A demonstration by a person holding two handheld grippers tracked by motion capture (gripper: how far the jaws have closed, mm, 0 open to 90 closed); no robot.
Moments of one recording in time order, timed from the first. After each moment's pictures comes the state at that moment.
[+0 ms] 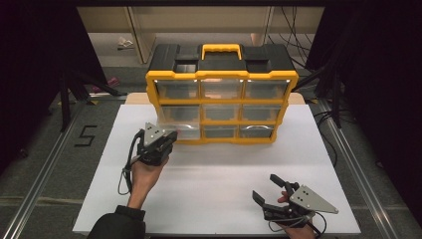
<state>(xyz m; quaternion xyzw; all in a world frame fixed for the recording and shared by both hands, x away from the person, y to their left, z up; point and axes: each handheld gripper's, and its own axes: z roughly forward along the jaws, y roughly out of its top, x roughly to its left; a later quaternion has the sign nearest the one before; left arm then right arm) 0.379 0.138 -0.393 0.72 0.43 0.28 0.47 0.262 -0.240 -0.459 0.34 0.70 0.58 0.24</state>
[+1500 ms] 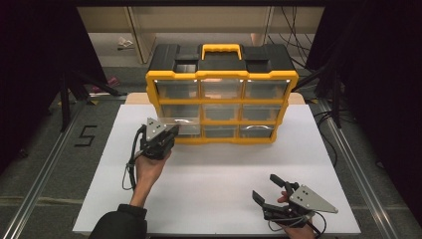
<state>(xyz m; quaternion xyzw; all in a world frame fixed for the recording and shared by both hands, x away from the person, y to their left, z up) 0.397 0.134 -0.397 0.70 0.43 0.29 0.48 0.262 -0.240 -0.460 0.35 0.70 0.58 0.24</state>
